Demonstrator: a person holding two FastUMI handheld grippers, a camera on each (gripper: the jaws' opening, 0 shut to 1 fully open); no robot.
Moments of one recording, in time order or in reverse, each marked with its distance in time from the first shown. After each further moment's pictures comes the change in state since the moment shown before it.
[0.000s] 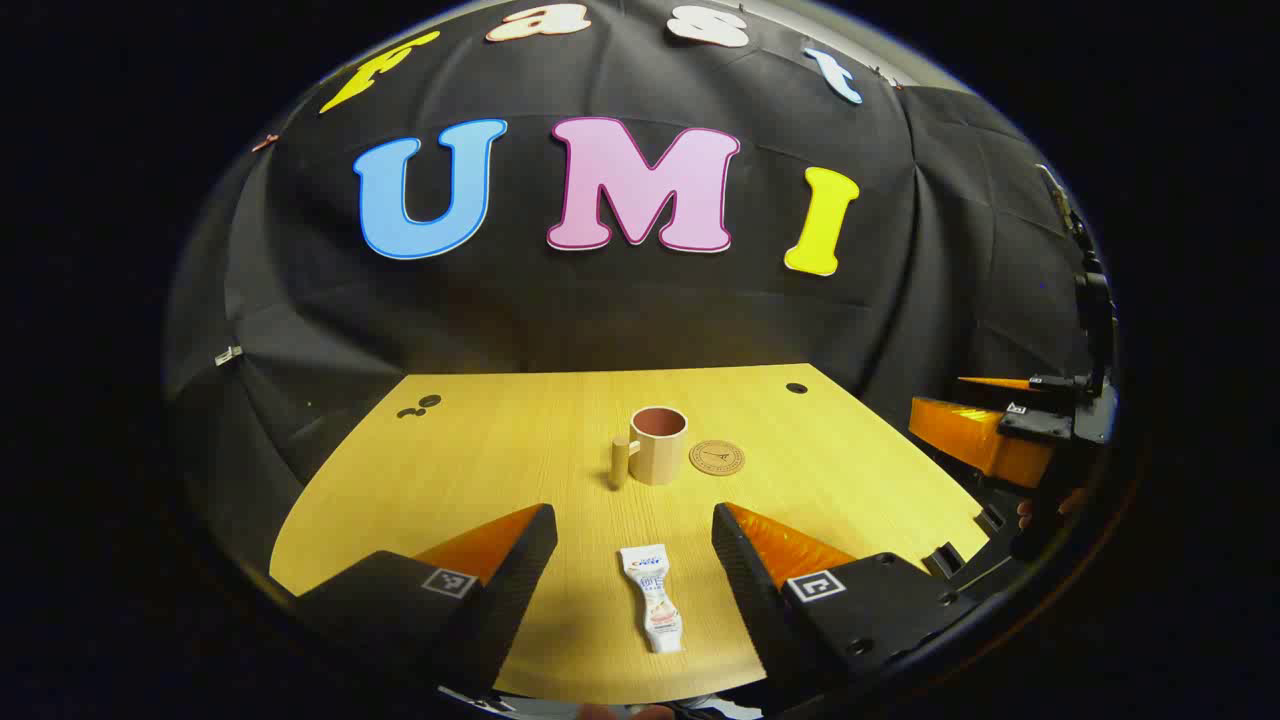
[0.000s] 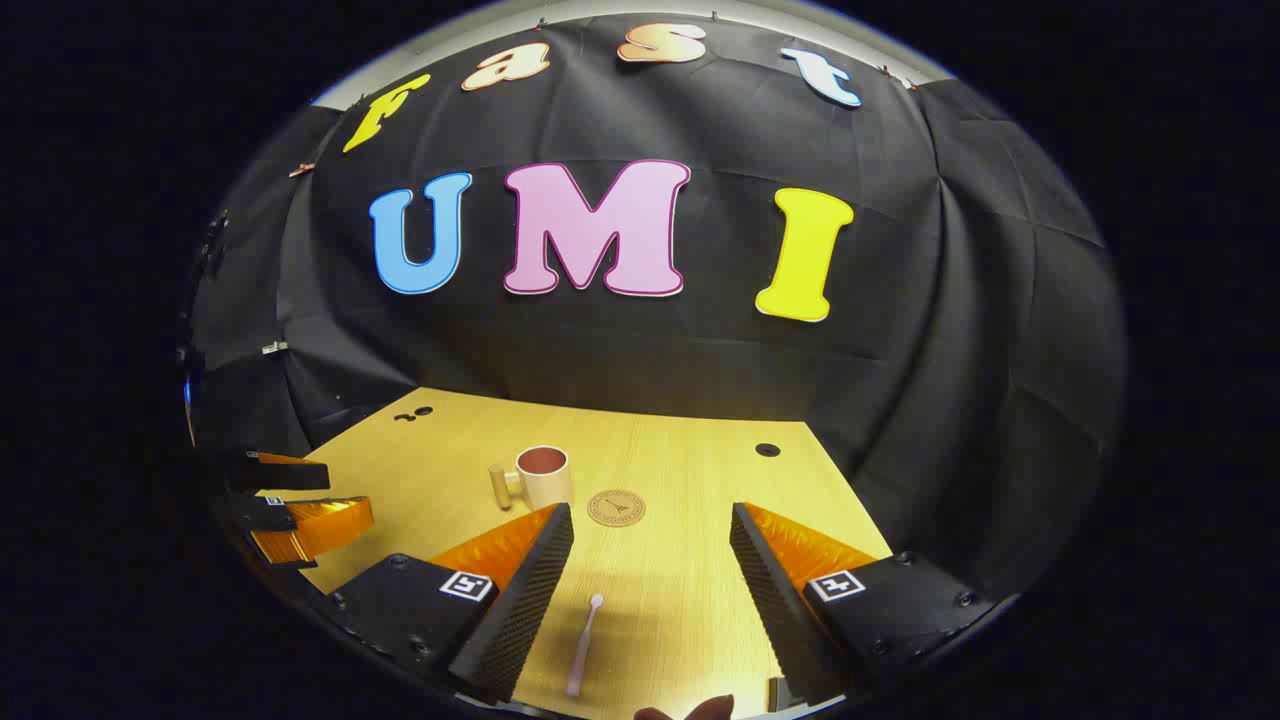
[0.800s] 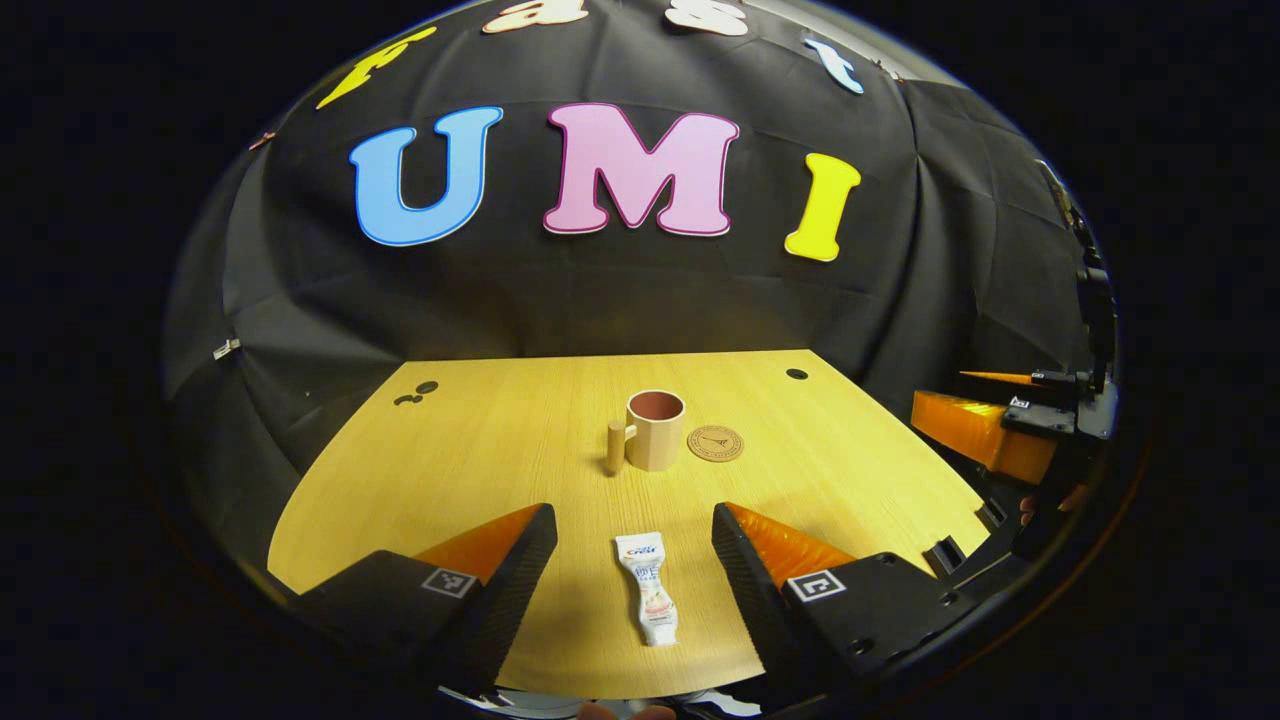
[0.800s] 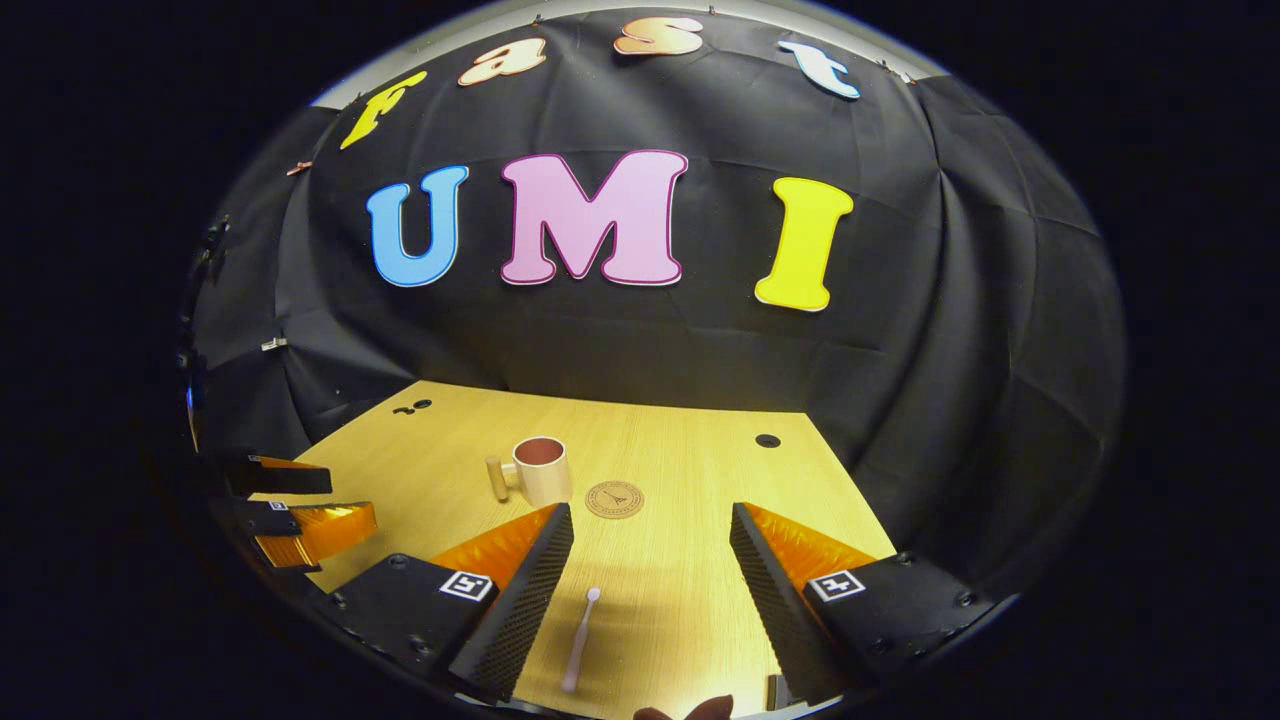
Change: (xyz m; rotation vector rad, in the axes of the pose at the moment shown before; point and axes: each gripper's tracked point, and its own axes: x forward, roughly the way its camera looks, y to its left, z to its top) left arm 0.008 -0.009 -0.017 -0.004 0.046 -0.006; right arm 0.003 -0.006 -0.010 0.004 0.027 0.005
